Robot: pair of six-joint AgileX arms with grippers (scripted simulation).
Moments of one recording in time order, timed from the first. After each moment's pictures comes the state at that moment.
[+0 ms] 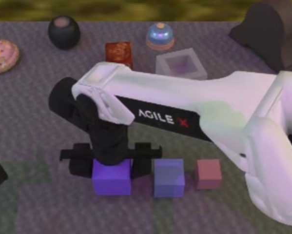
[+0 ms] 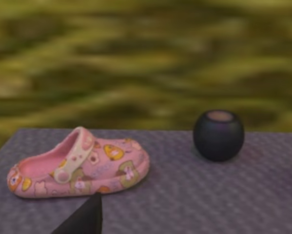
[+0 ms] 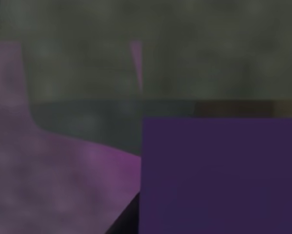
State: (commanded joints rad) left arm 0.02 0.00 0.00 0.00 0.00 0.00; right arm 0.95 2.47 2.07 -1.17 0.01 0.96
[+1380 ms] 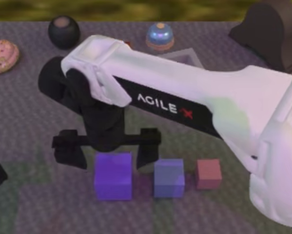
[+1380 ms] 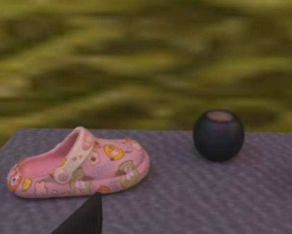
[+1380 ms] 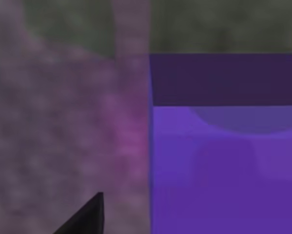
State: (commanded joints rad) left arm 0.02 0.00 0.00 0.00 0.00 0.00; right arm 0.96 2.47 2.25 -1.36 0.01 0.96
